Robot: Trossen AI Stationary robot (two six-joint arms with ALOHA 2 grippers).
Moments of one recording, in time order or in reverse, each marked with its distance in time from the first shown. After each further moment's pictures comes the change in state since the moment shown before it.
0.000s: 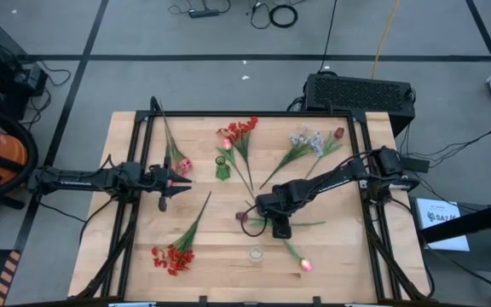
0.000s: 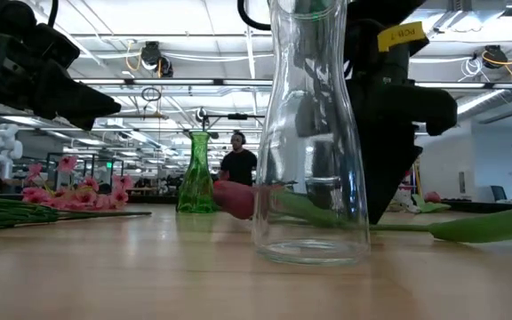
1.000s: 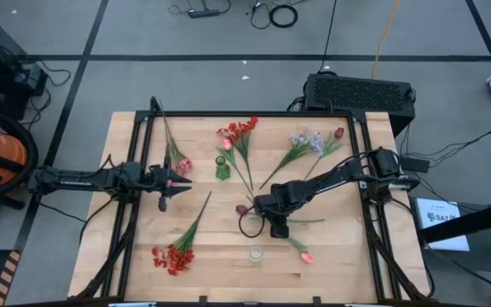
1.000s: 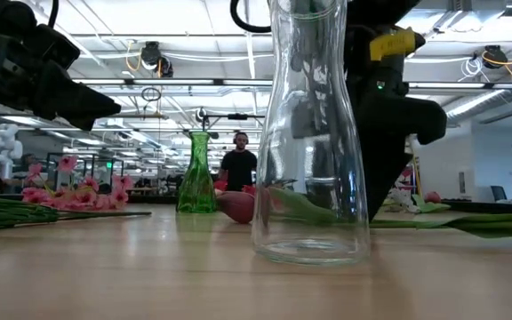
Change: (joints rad) left arm 0.000 0.002 0.000 -0.004 0.000 0.000; right arm -0.001 0.053 0.036 -0.024 0.061 -0.006
